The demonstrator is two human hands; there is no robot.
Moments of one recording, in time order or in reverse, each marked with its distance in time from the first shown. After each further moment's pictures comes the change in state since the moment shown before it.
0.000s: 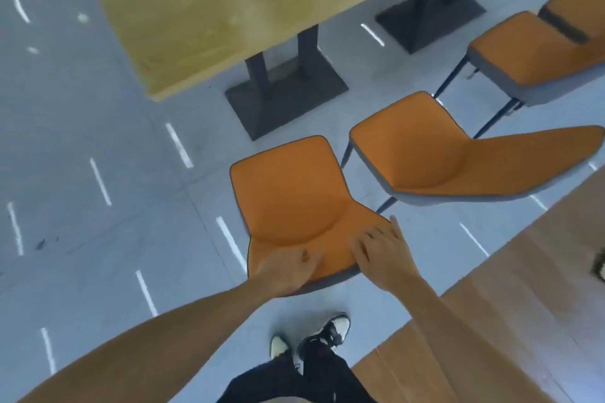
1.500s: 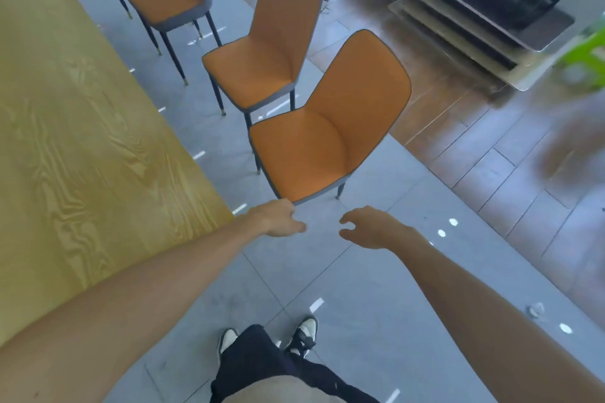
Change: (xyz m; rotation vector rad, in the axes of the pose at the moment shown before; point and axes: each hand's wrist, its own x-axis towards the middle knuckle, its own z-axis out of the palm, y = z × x) left_hand 0.236 -0.227 -0.528 1.372 -0.832 1.063; right_hand 0.373 -0.635 -0.081 0.928 -0.019 1.542
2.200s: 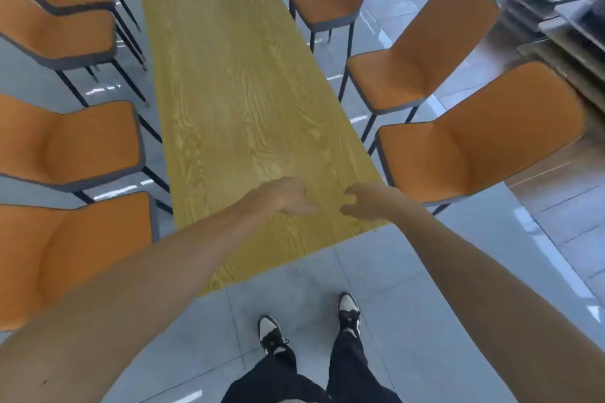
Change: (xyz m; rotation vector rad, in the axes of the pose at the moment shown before) left_hand -0.237 -0.309 -0.002 -0.118 0.215 -0.166; right_hand -0.027 -0.389 0.062 -0.145 -0.012 -0.182
